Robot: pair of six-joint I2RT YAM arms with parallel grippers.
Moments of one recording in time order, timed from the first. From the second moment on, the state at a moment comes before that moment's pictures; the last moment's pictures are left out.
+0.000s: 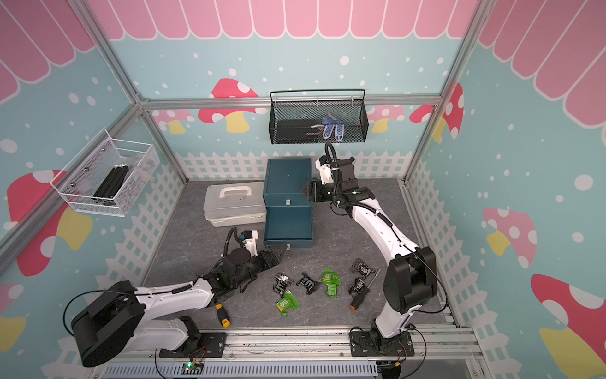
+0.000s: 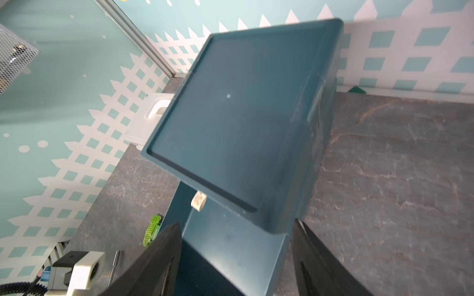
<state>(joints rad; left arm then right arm) -0.79 1.27 0.43 0.46 -0.09 -0.95 0.35 1.64 1.48 -0.42 -0.36 0.26</state>
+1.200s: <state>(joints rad) -1.10 1.36 0.81 -0.53 -0.22 -0.68 0.64 0.96 0.59 -0.44 -0.06 0.42</state>
